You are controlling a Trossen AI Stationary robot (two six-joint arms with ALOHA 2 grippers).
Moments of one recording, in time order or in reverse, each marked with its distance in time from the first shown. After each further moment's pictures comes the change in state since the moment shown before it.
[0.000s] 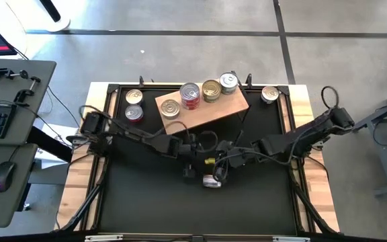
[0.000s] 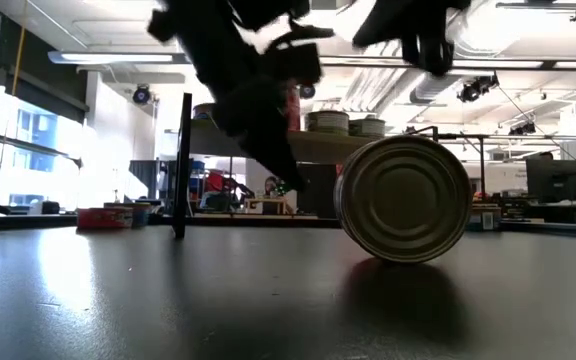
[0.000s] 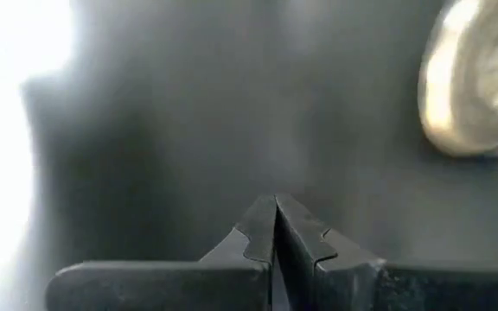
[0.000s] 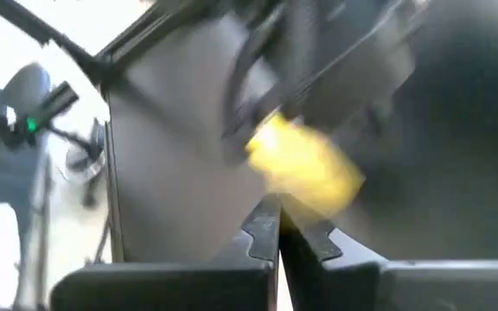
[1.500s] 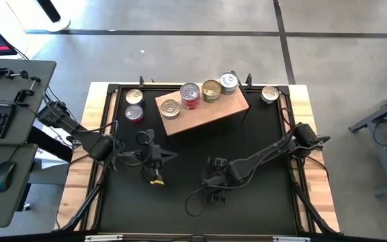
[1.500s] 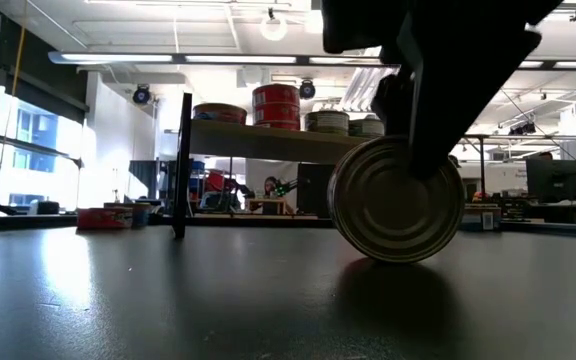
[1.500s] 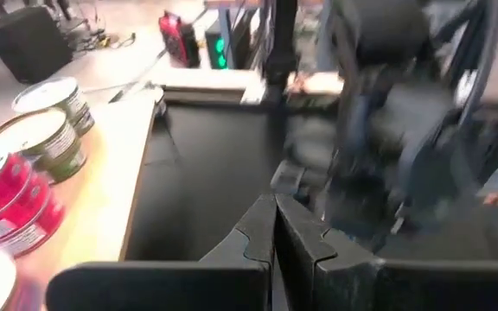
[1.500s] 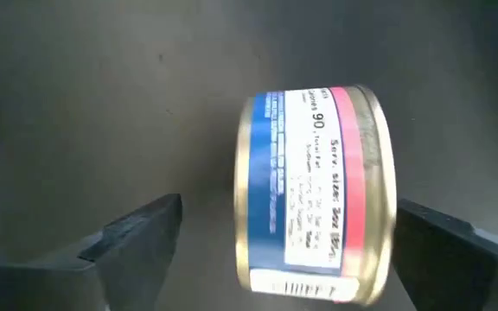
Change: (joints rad) left arm -0.402 -0.545 0.049 -0.147 -0.536 -0.279; right arm 0.089 0.504 0.410 -0.512 -0.080 -0.260
